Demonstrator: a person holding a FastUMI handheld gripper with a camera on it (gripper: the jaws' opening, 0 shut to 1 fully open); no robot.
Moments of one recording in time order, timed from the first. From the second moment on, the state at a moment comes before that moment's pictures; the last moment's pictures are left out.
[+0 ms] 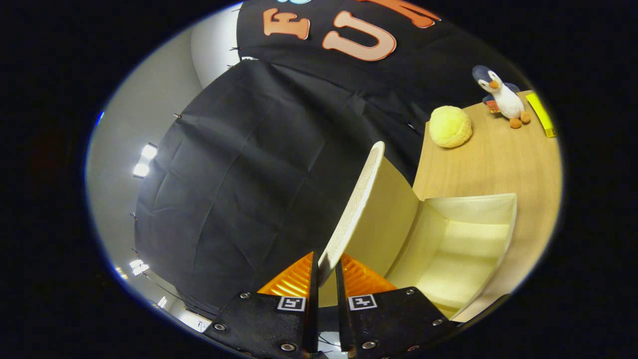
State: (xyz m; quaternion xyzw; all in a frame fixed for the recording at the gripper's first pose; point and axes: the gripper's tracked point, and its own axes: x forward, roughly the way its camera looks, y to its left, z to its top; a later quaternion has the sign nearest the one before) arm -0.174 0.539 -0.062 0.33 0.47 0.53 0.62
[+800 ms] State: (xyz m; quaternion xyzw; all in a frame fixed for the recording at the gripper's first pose) arm -0.220 0.643 -0.089 0.27 0.53 0.52 0.61
